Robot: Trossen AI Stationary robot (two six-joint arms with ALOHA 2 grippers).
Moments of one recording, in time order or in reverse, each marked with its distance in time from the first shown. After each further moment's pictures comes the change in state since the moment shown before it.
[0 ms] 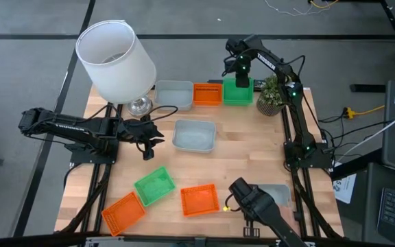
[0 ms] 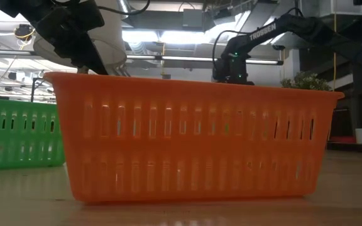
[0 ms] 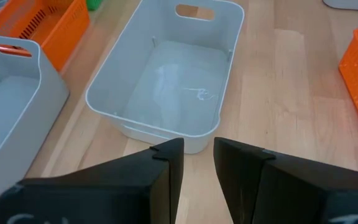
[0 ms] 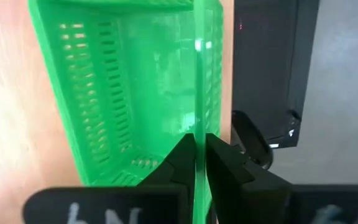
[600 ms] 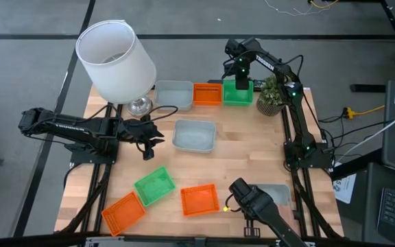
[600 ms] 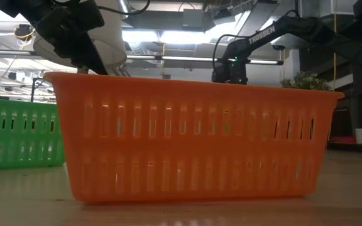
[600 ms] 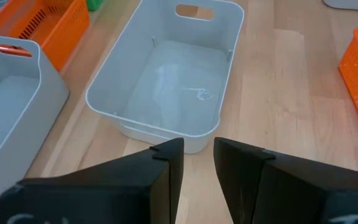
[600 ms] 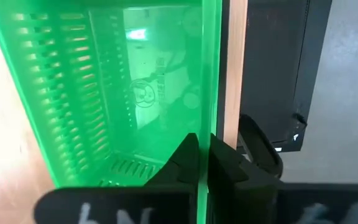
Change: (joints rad) left arm 0.000 0.000 0.000 0.000 0.000 0.000; right arm 0.000 0.002 -0.057 0.042 -0.001 -0.028
